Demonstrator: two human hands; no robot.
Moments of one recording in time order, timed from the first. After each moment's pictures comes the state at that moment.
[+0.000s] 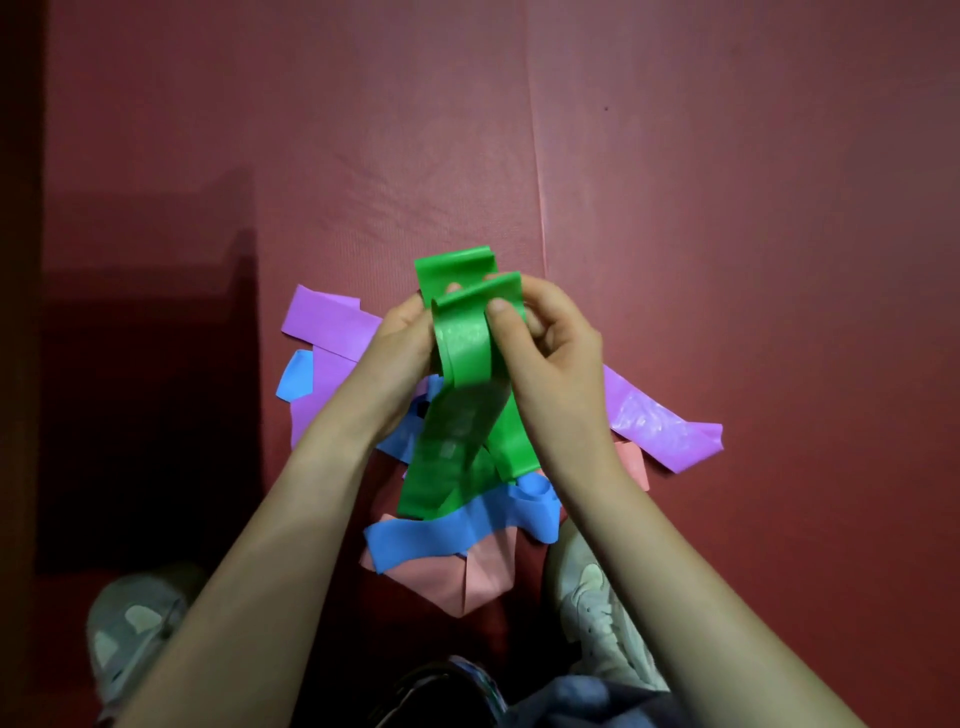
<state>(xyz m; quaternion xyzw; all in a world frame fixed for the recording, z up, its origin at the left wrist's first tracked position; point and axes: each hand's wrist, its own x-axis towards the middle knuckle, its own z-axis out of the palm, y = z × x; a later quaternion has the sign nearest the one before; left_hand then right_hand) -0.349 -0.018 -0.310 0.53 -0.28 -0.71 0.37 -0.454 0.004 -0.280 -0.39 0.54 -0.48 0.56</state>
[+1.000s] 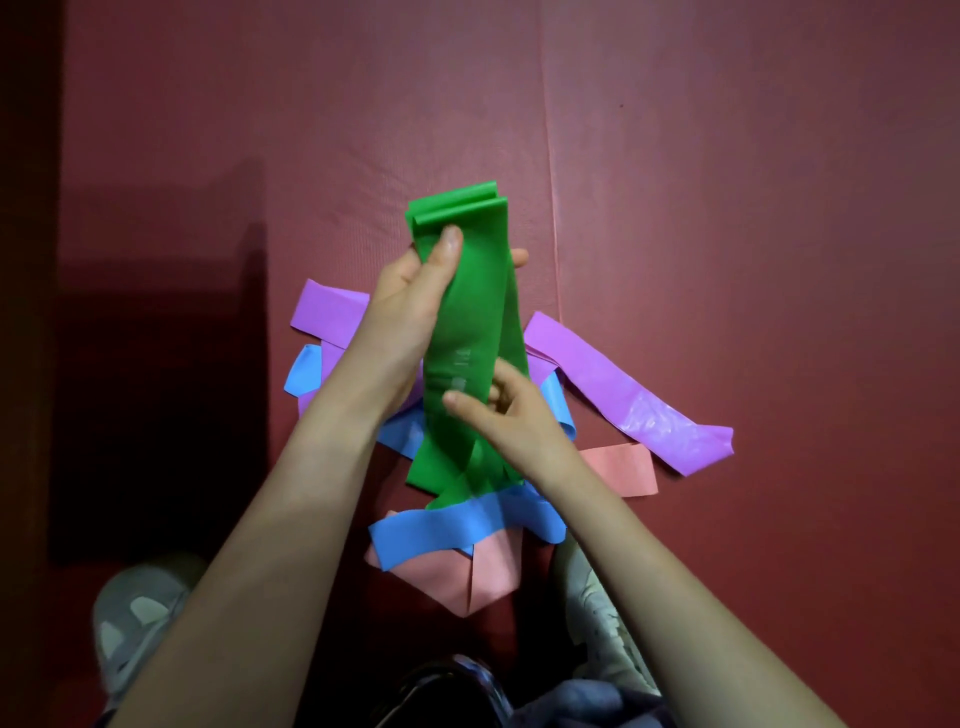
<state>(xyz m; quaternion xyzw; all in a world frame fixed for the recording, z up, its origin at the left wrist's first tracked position) -0.349 -0.033 -0.285 0.51 -0.30 -0.68 0.43 -0.454 0.029 -0.345 -0.40 0.55 -0.28 0.68</state>
